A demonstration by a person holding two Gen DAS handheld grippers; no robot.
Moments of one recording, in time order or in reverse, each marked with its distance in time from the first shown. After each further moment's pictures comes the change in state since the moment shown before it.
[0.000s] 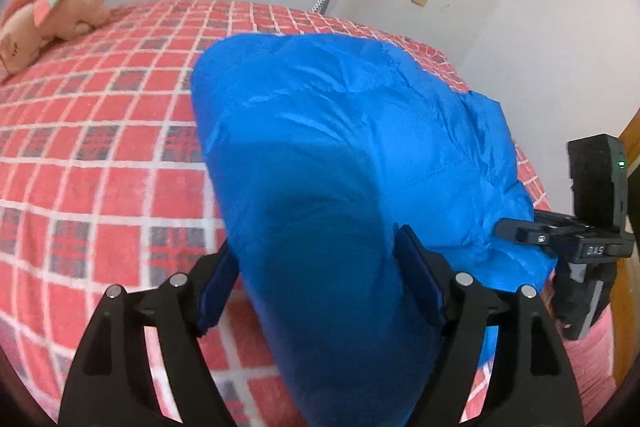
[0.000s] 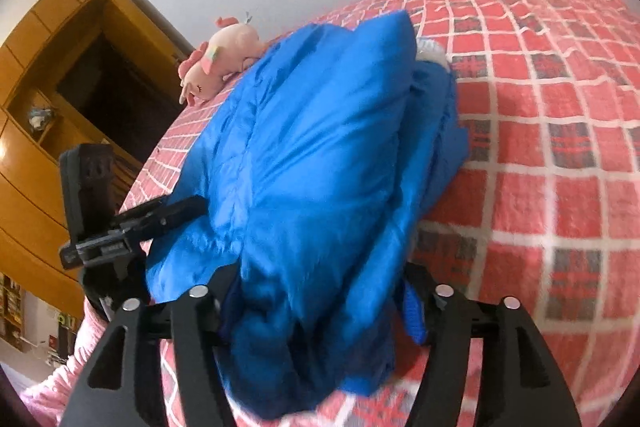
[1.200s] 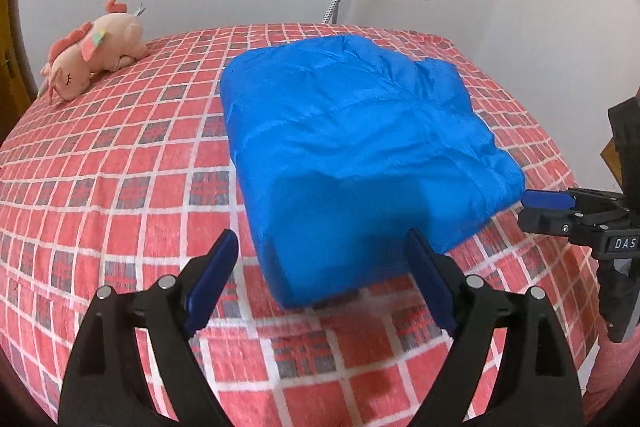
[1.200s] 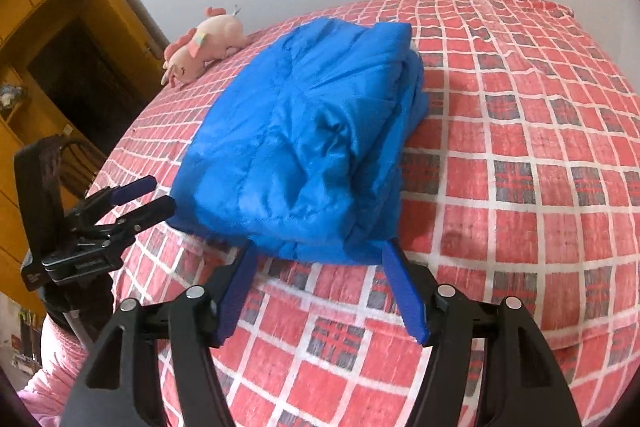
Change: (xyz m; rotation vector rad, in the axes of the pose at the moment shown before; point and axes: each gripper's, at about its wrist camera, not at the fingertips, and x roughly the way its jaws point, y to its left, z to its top) left arm -0.064 -0.057 -0.056 0.091 -0.038 0.192; right arm -0.054 0.063 -0.055 -0.034 -0.002 -0.188
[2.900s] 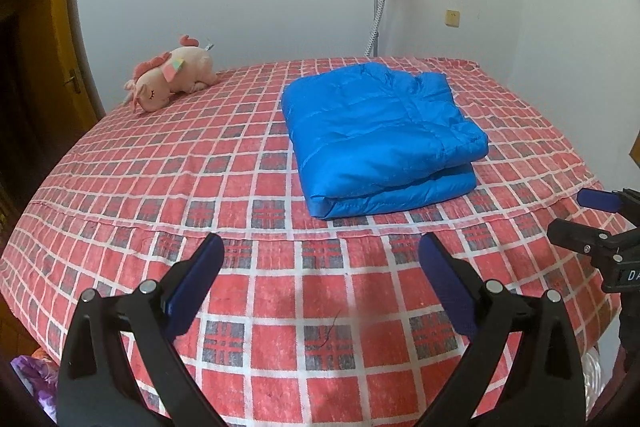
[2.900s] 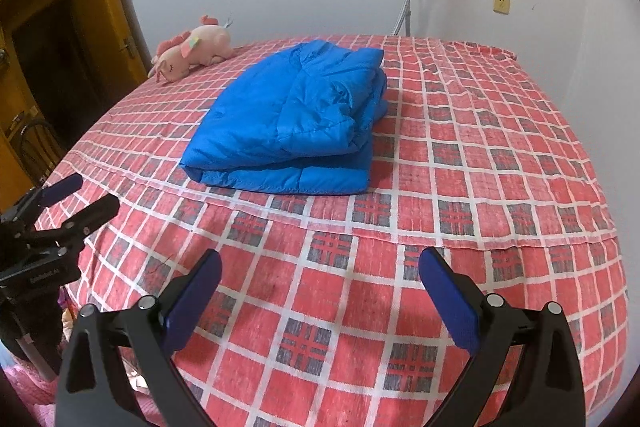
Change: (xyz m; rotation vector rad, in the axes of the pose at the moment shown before) left arm -0.108 -0.045 -0.077 -0.017 -0.146 0.238; right arm -0.072 0.051 -0.086 -0.076 -0.133 -0.235
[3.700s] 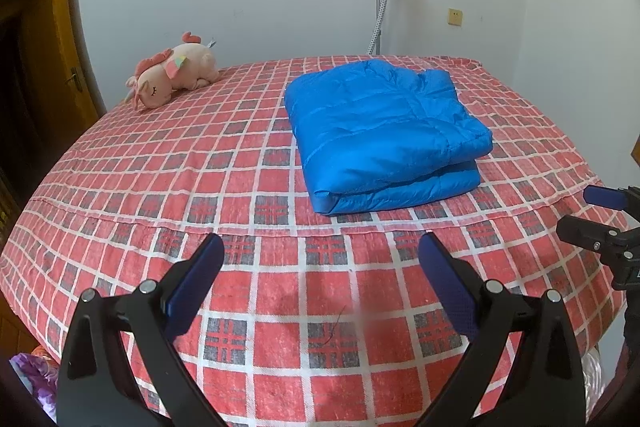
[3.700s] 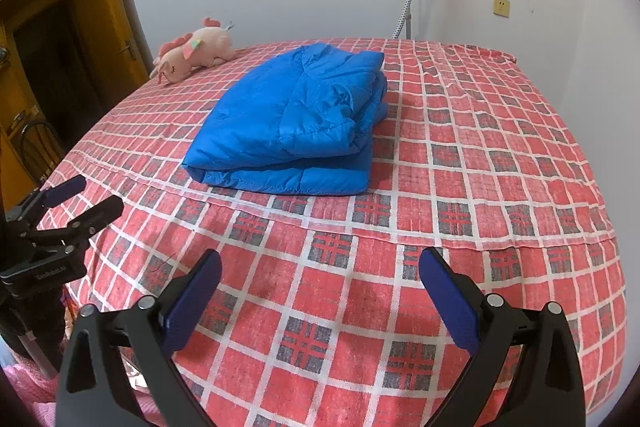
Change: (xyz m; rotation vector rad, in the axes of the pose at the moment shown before) left arm 0.002 0.003 -0.003 -0.004 0.006 0.002; right arm -0.006 0.002 -0.001 -0.003 -0.007 0.001
